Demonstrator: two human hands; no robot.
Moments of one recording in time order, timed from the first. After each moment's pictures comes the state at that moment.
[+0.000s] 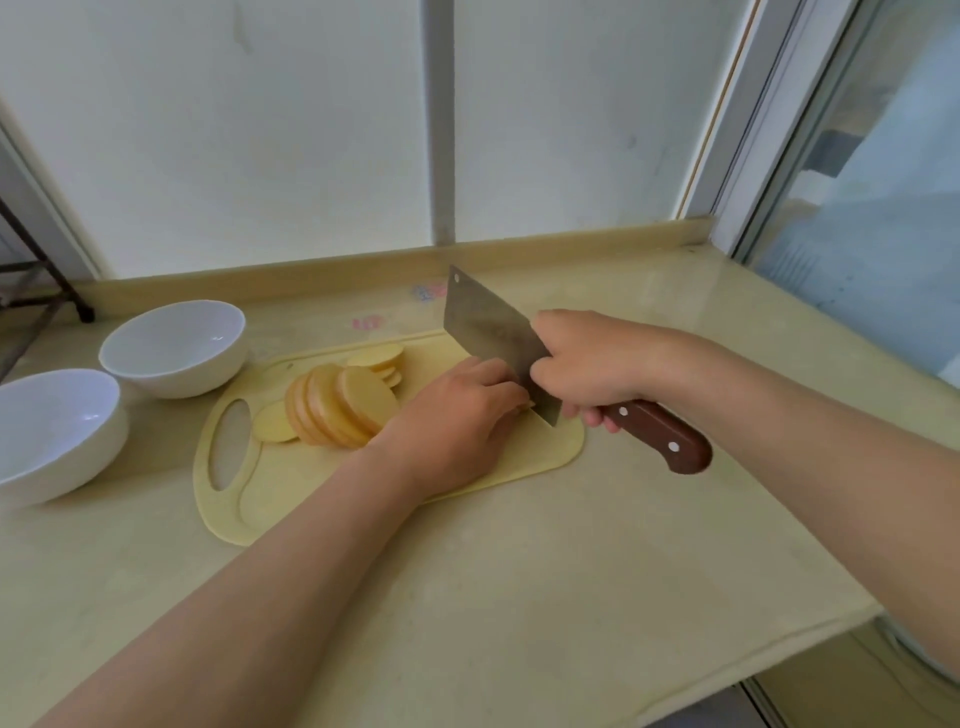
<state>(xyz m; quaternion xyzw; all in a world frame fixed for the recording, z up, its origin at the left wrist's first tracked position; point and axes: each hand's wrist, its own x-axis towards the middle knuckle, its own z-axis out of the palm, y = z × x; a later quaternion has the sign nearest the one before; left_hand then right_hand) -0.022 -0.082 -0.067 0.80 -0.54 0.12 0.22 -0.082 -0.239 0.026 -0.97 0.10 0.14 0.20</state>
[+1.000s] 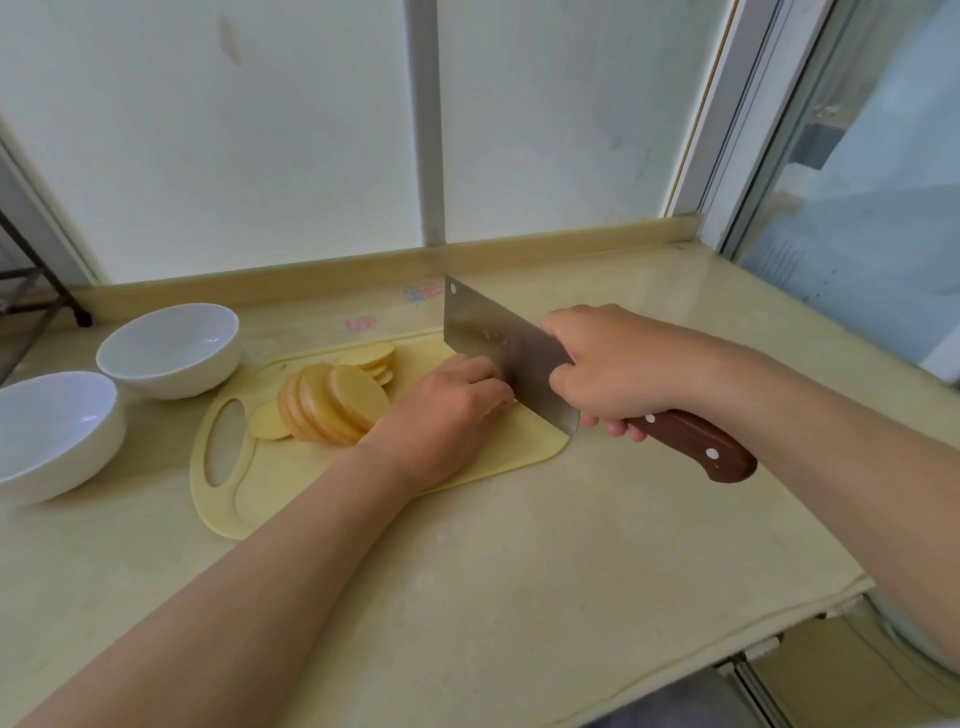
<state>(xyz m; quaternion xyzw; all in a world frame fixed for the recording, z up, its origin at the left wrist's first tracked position) -0.025 -0.080 -0.067 0.79 -0.54 0.18 0.23 -0.116 -0.247 0.038 -0.97 0.09 0.10 0.21</state>
